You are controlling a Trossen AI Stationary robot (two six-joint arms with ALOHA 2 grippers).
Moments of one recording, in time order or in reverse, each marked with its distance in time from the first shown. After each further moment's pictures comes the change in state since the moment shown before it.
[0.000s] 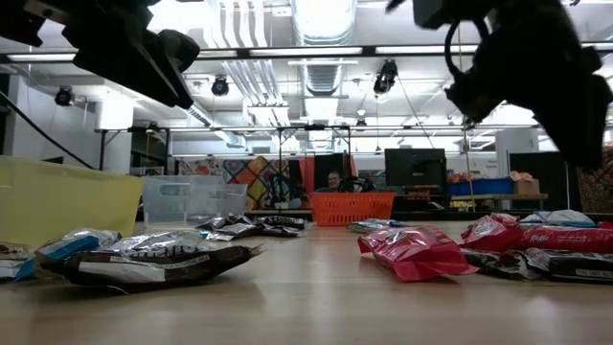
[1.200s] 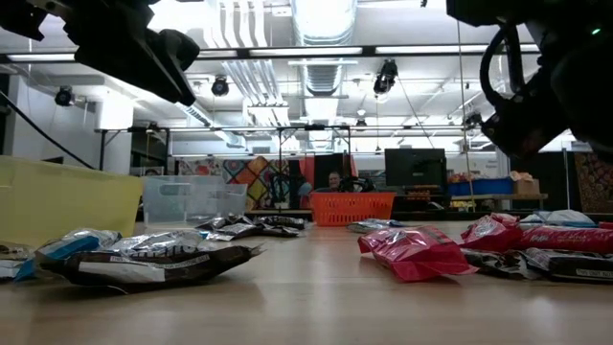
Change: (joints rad) left arm 0.001 0.001 -0.001 0.021 0.000 -0.034; right arm 0.220 0.211 0.008 0.247 -0.091 0.154
